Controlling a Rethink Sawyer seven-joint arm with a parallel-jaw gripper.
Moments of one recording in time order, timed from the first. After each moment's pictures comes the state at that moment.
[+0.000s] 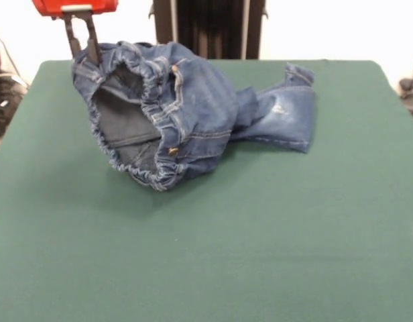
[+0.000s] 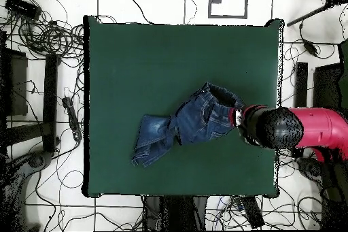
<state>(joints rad) -0.99 -0.79 0.79 1.74 -0.64 0.86 1.68</state>
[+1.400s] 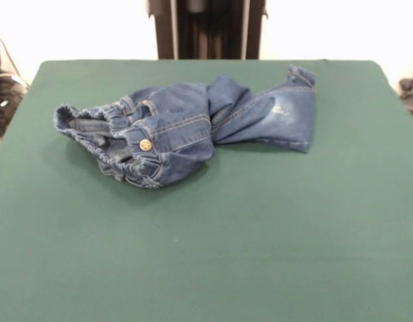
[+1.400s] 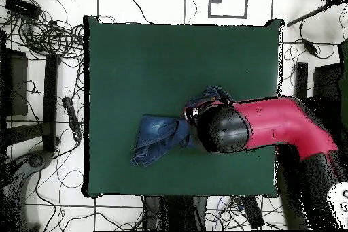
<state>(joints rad) -0.77 -1.02 0.78 1.85 -0.50 0.85 1.65</state>
